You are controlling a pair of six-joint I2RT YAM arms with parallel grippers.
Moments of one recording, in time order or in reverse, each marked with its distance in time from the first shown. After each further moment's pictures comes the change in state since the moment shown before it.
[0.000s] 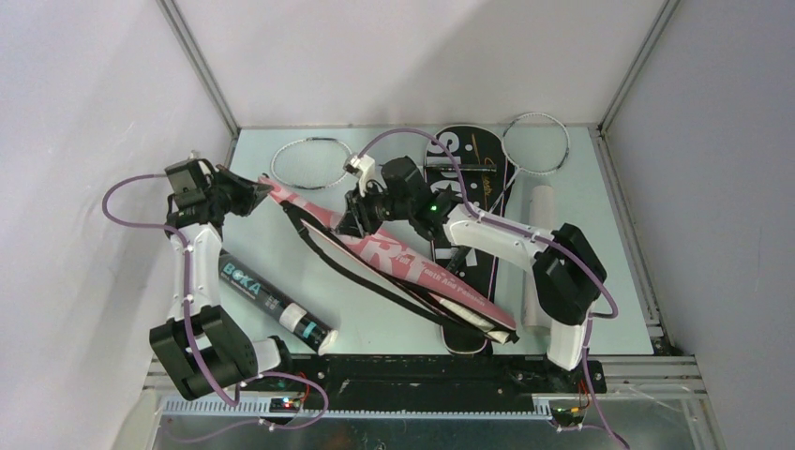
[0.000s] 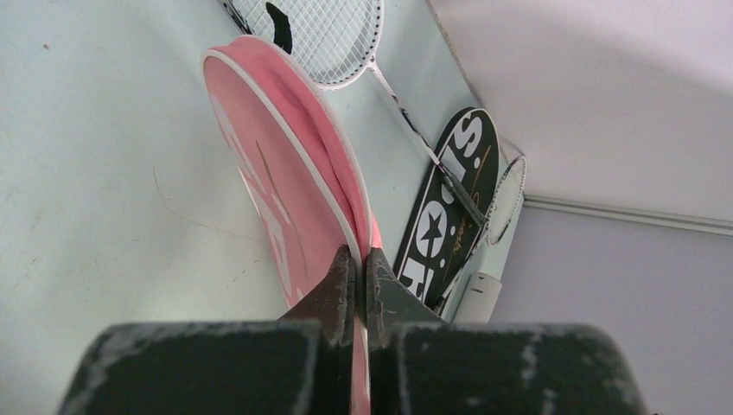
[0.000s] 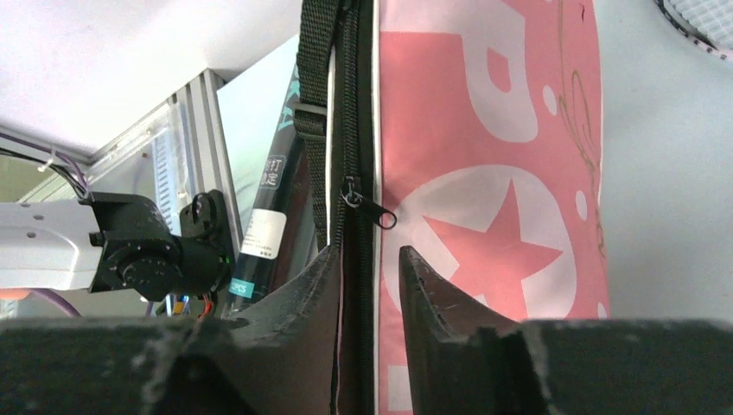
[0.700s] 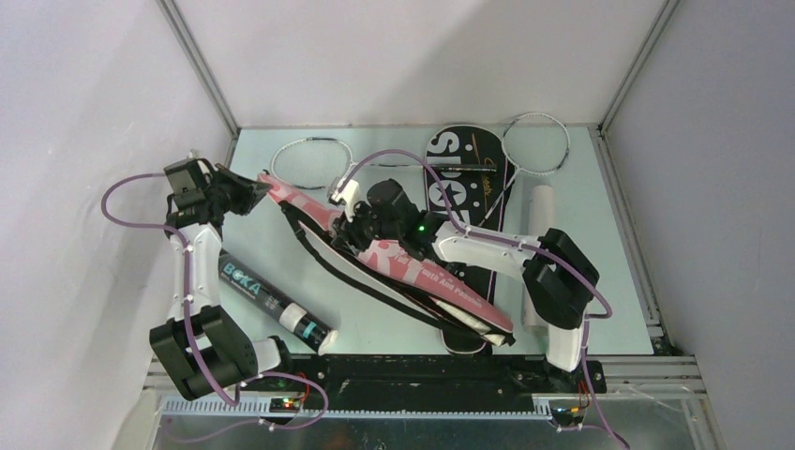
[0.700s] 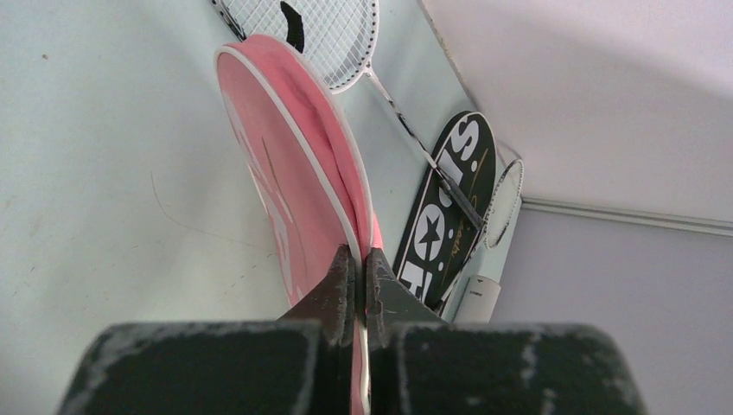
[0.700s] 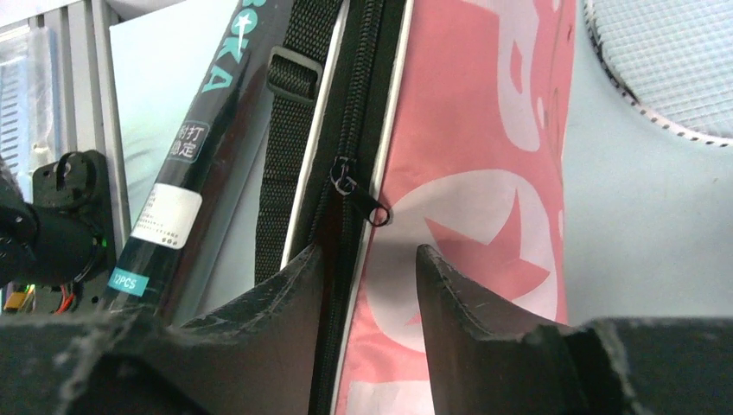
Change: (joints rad) left arm 0.002 0.000 0.000 0.012 0.000 -0.004; right arm 0.099 0.014 -0.069 0.071 0.180 -0.272
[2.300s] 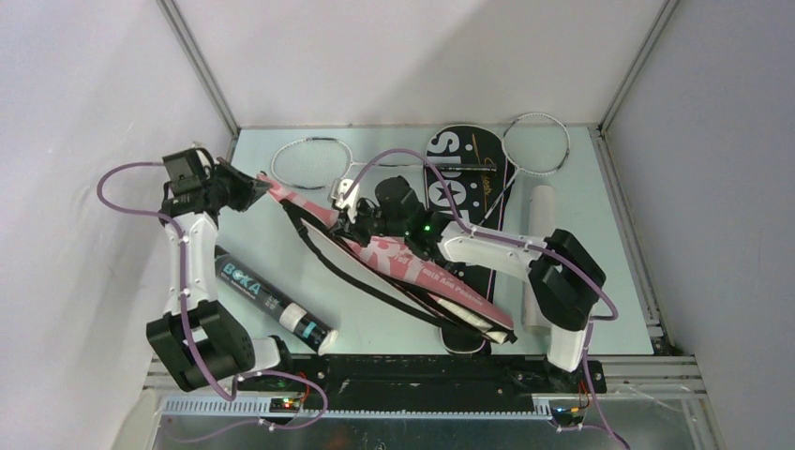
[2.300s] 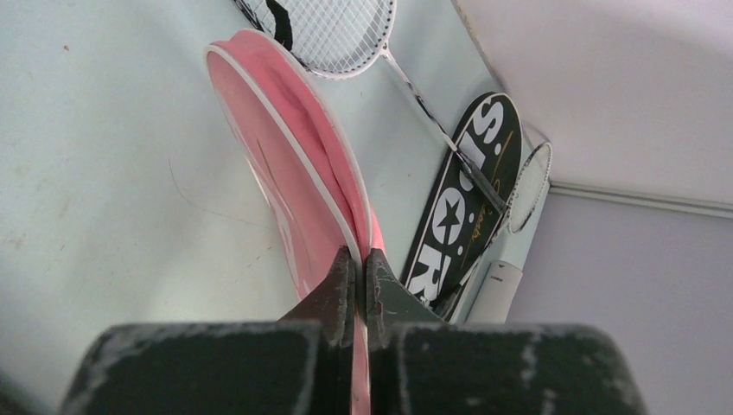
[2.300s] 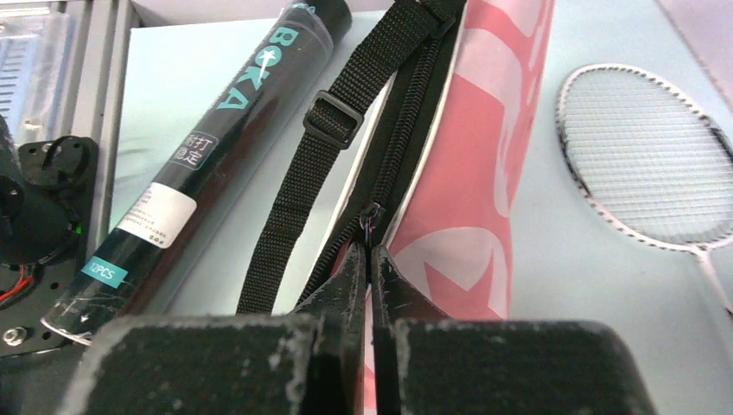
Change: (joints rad) left arm -0.011 0.042 0.107 -0.134 -0.031 0.076; right arm -0.018 -0.014 -0.030 0.130 -0.105 -0.164
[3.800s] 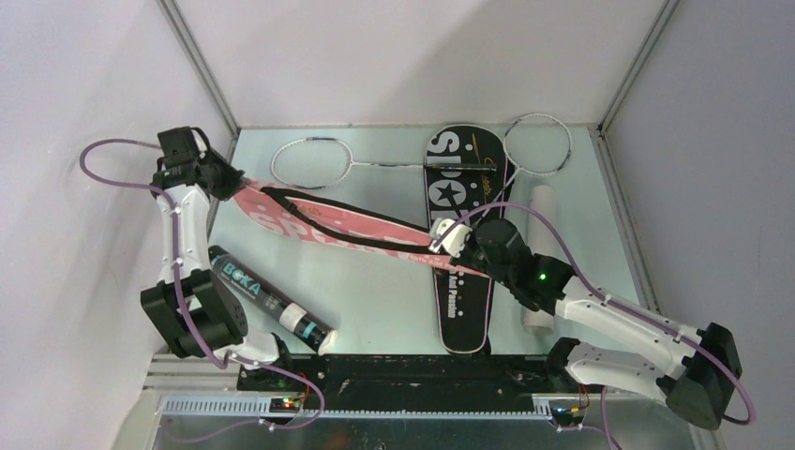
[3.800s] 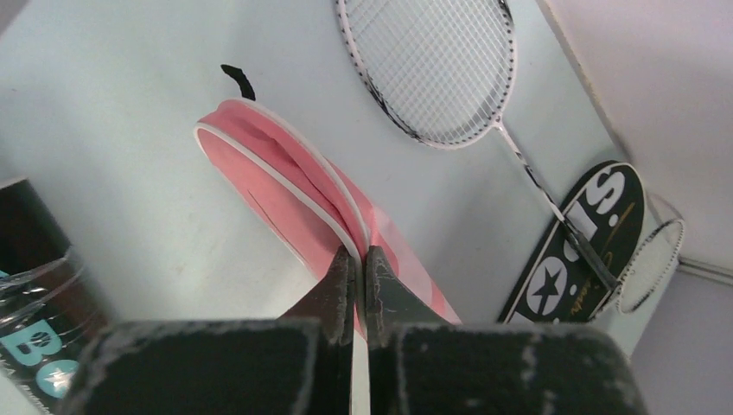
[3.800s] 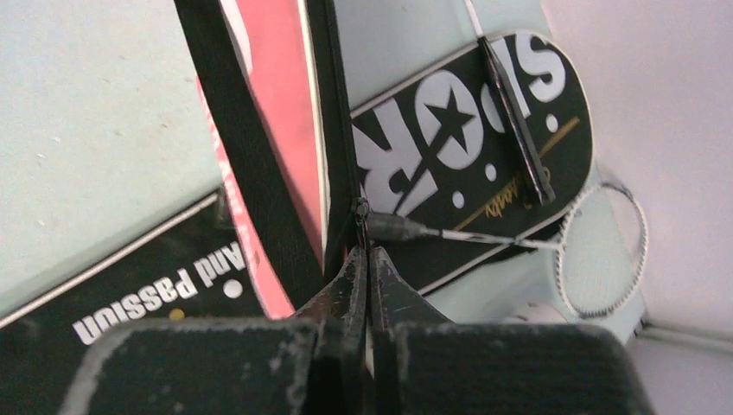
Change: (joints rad) left arm -0.003 0.171 0.225 -0.155 -0.248 0.143; right arm -0.084 -0.813 -0.597 -0.451 0.588 -0.368
